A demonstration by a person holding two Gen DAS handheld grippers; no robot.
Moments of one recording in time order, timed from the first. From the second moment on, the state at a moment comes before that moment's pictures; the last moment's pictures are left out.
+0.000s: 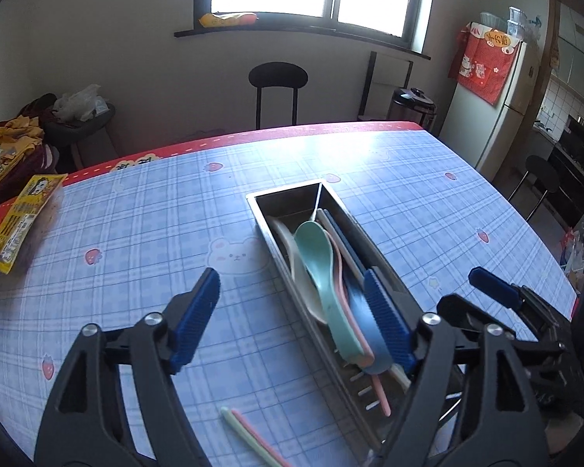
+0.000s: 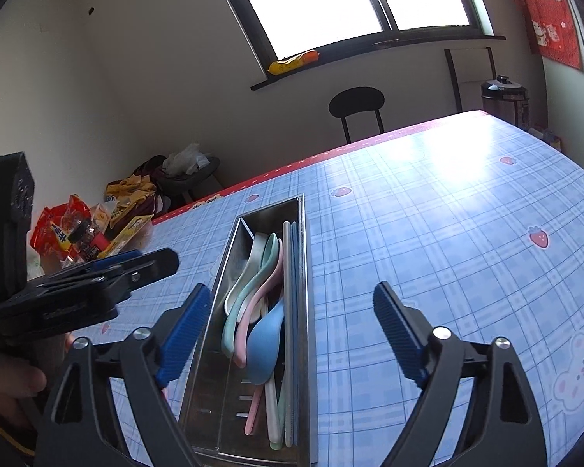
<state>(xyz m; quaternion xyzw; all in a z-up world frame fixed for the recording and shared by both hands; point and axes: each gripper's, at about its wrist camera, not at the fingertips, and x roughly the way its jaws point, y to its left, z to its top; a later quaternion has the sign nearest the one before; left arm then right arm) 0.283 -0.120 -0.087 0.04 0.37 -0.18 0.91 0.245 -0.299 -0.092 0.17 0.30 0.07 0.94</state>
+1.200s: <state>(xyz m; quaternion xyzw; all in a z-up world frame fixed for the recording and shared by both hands) 0.135 -0.036 -0.159 0.03 0.39 -0.13 0.91 0.137 -0.245 -0.110 0.05 0.36 0.11 0.92</state>
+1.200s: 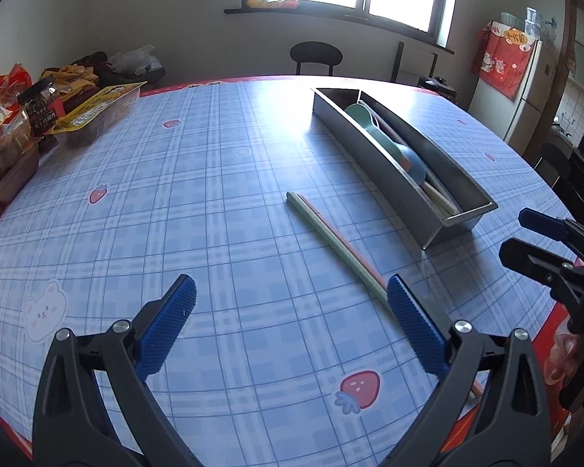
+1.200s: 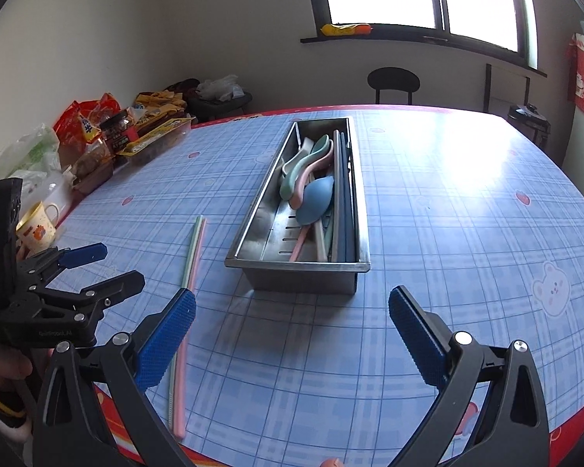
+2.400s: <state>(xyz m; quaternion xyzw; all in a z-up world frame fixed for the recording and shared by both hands) 0.159 -0.078 -0.176 0.10 0.43 -0.10 0.89 0.140 -0.272 -0.119 0.11 0.35 0.15 0.92</state>
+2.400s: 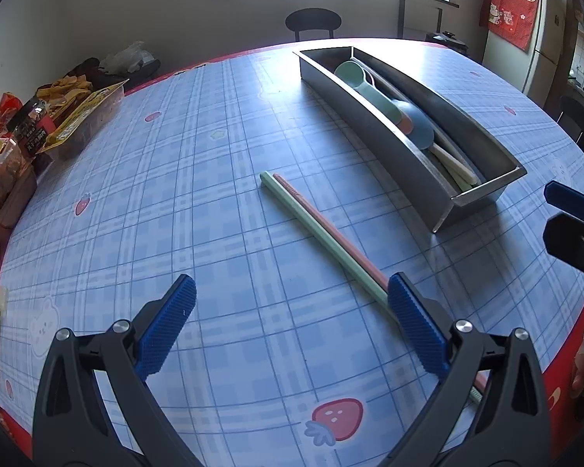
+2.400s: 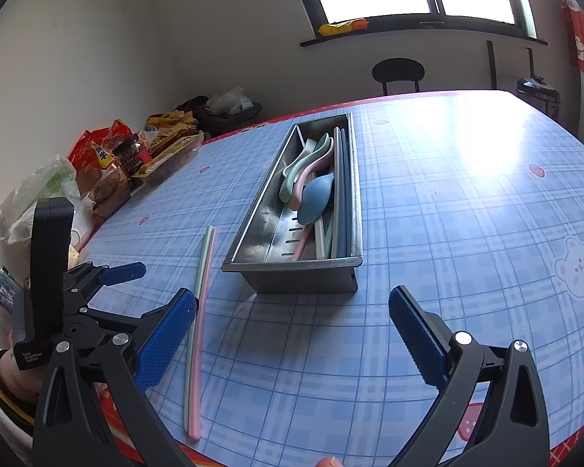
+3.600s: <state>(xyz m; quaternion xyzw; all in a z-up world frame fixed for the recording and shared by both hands) 0.187 -0.059 -0.175 0.01 0.51 -0.05 0.86 0.142 -0.274 -0.120 0.12 0.36 0.15 0.91</state>
